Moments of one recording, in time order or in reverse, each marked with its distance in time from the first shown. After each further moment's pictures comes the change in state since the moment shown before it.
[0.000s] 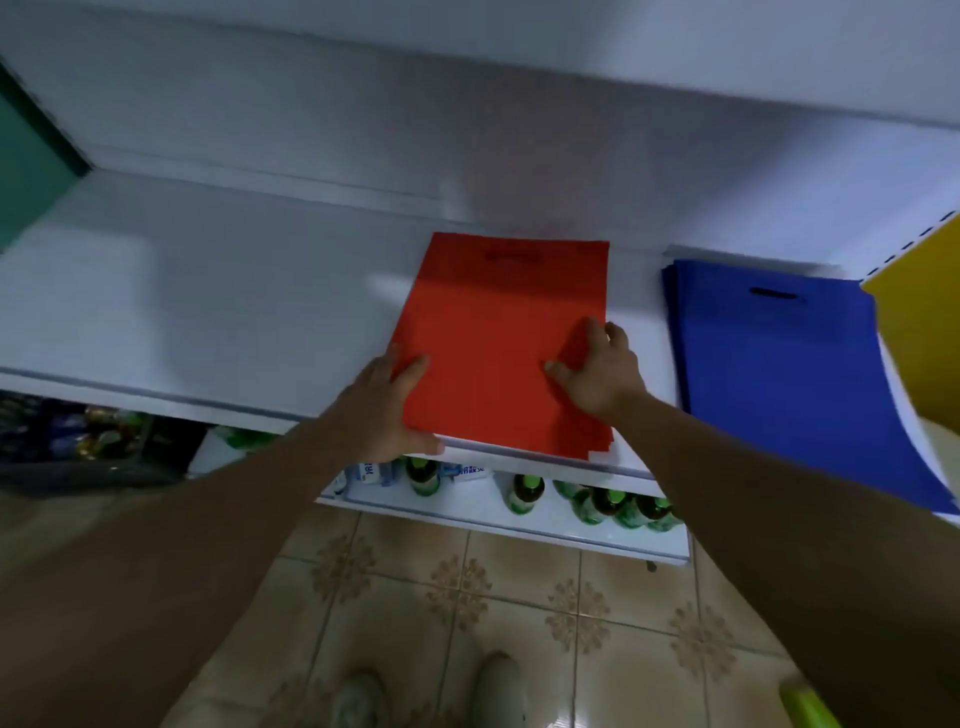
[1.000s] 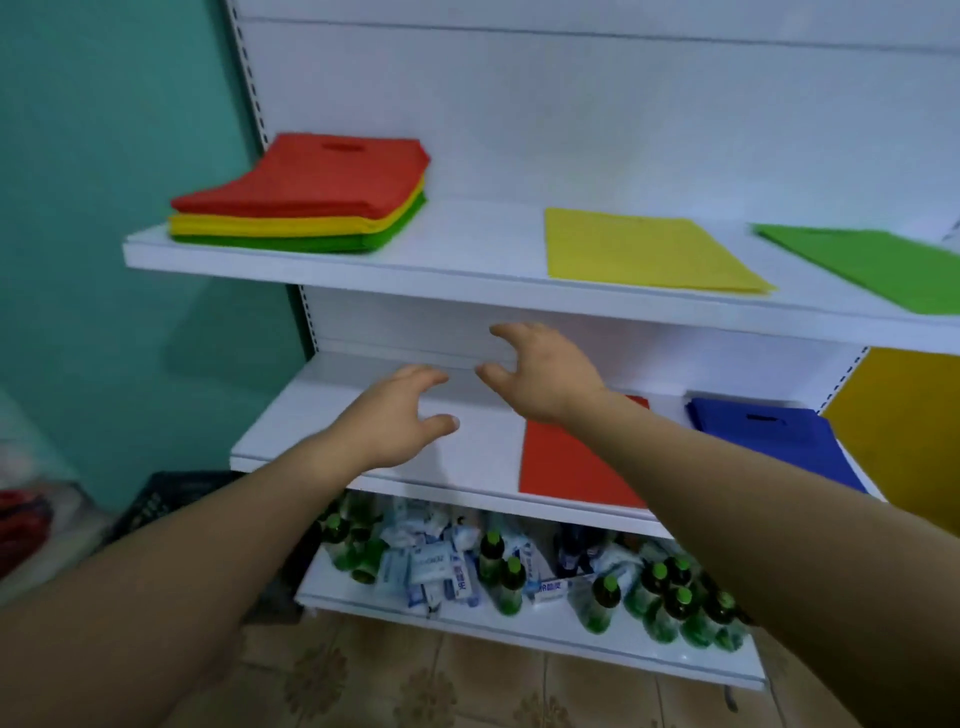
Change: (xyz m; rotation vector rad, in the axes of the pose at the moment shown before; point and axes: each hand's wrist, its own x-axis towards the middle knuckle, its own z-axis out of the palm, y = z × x) left_hand -0.272 -0.055 -0.213 -0.164 0.384 0.122; right_hand -0.270 -0.311 -0.064 -0.211 0.265 -0.580
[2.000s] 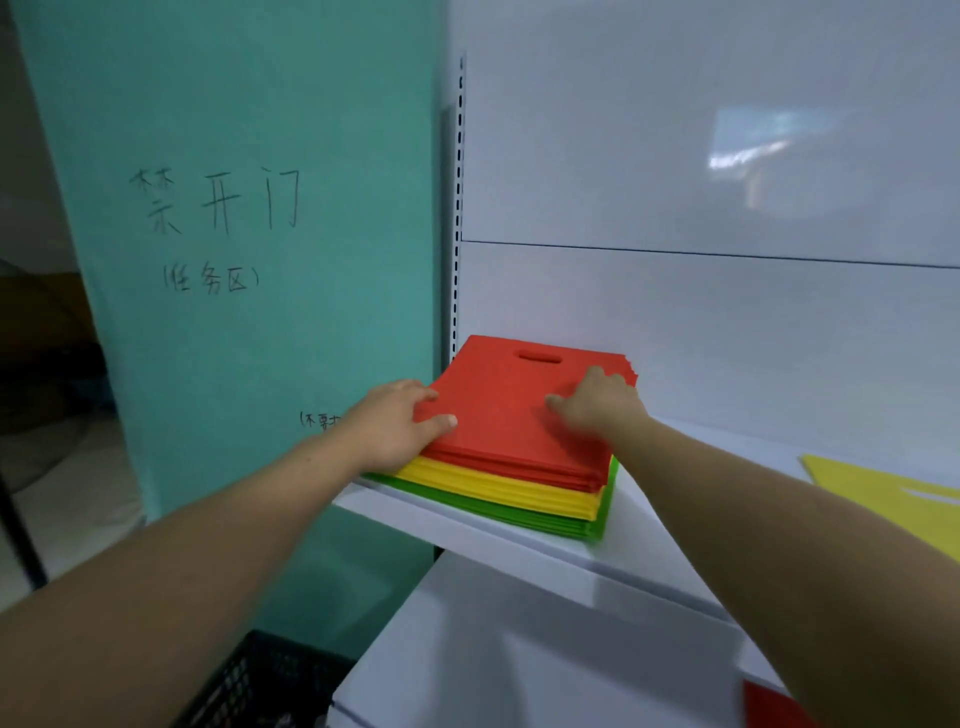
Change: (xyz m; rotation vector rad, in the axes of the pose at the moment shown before) left_hand 0.149 -0.174 -0.249 0.174 0.370 -0.229; right_hand 0.358 -0.123 -0.002 -0.009 0.067 0.178
